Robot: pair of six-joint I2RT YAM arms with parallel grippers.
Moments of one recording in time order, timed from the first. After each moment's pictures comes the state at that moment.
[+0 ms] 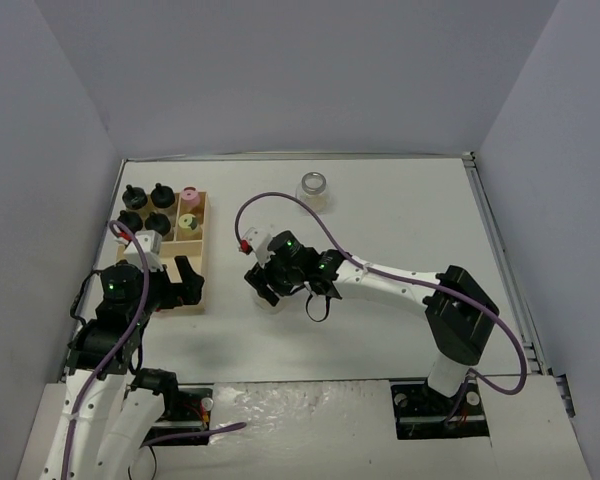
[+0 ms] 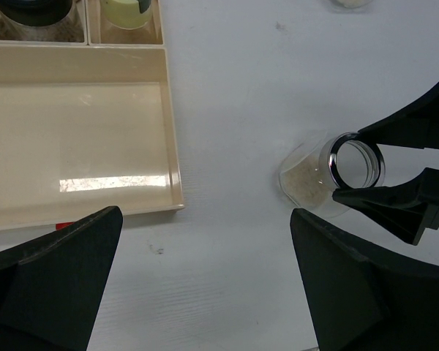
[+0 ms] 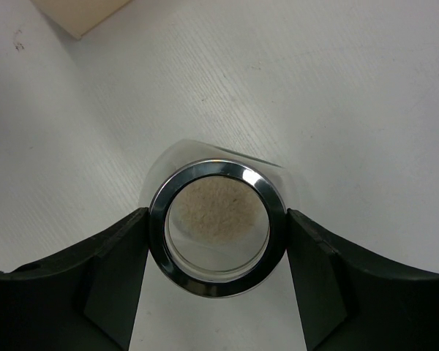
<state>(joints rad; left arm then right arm) -0.14 0.55 0.76 -0.72 0.08 -0.25 0.97 1.72 1.17 -0.20 -0.03 -0.05</state>
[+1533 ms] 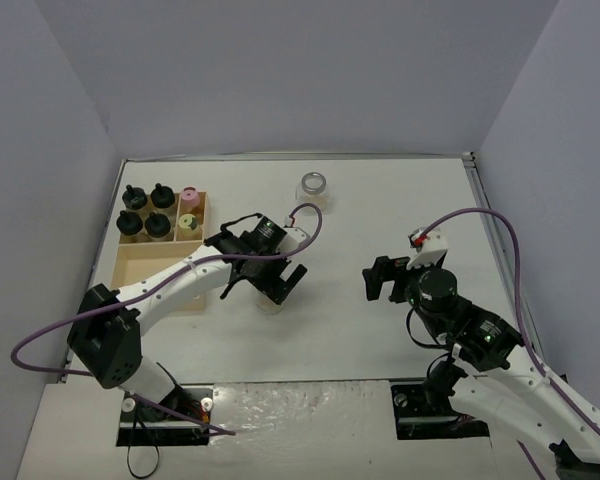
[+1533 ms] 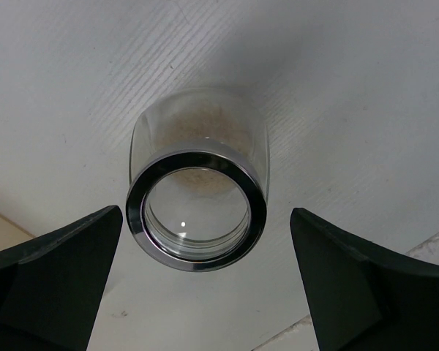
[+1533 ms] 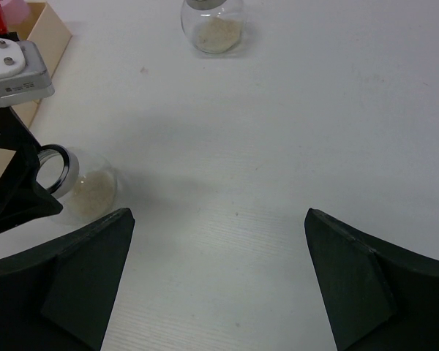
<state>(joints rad) -0.73 1.51 1.19 -0.75 0.03 0.00 0.78 0.61 0.71 -0.48 0.43 0.36</state>
